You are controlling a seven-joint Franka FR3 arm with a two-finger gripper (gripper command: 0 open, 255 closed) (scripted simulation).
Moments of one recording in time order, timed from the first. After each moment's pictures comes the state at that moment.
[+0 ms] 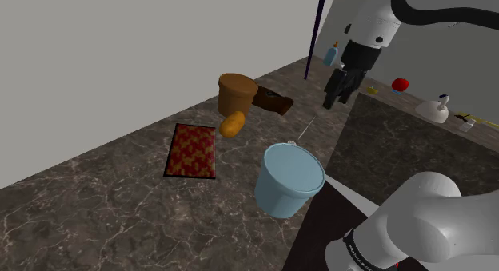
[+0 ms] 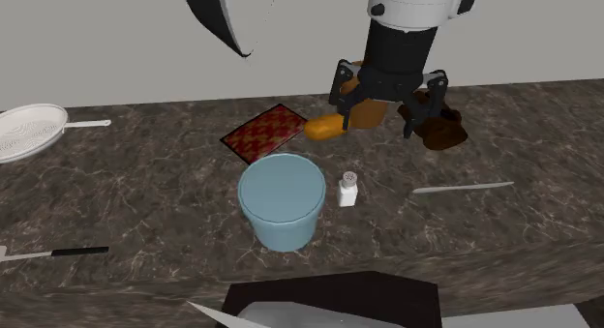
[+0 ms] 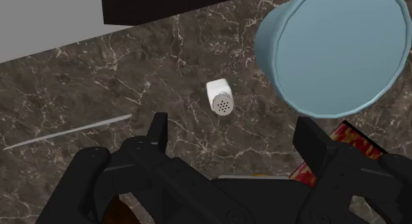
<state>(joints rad) 0.01 -0.76 -0.04 -2.36 -0.03 1.54 -0.02</state>
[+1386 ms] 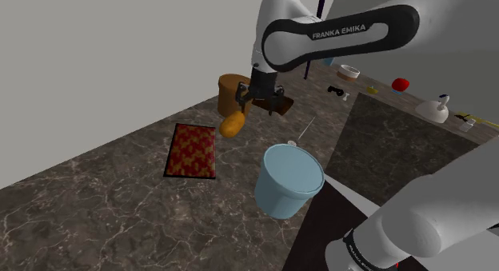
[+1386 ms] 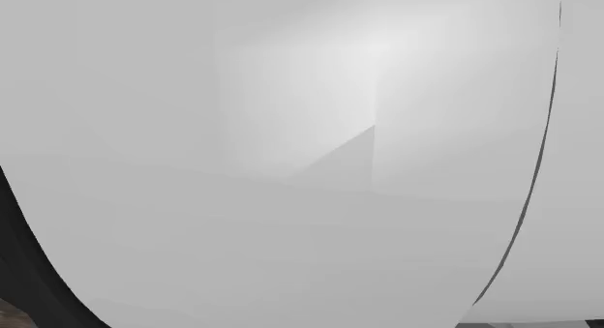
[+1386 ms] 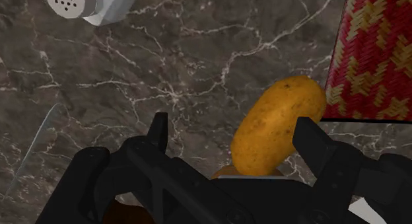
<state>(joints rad) -0.11 -0.15 0.29 -2.19 -0.07 2.01 0.84</state>
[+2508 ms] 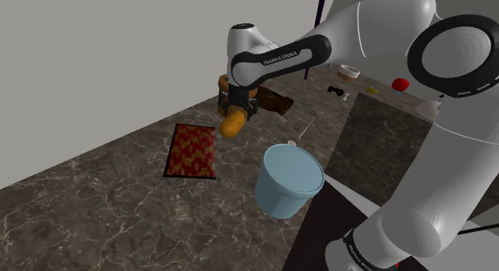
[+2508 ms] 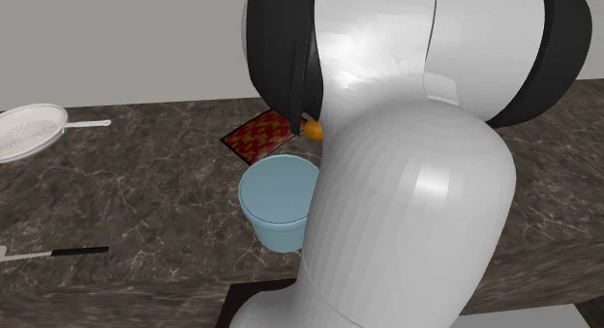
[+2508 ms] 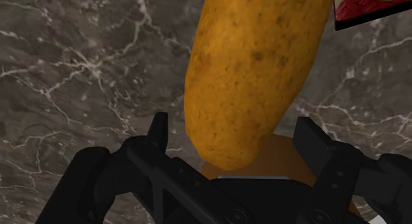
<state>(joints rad) -0.11 0.28 0.27 -1.92 -0.29 2.12 1.25</state>
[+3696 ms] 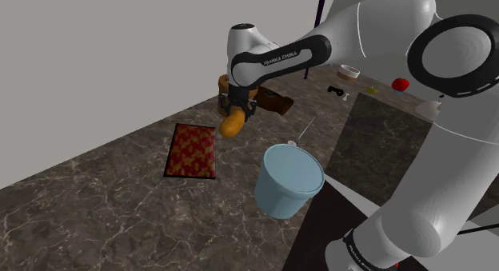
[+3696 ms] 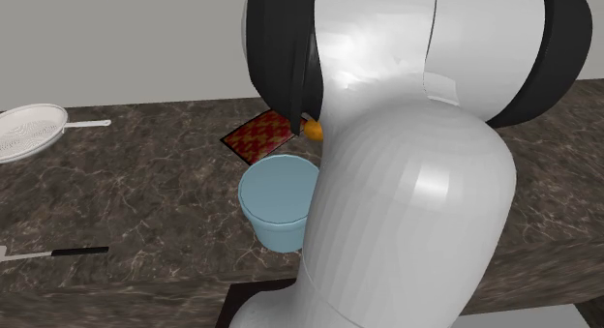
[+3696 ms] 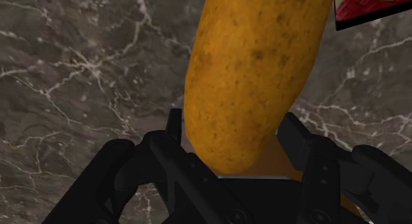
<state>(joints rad) -0.11 0.28 0.27 -1.93 -0.29 2.12 1.26</state>
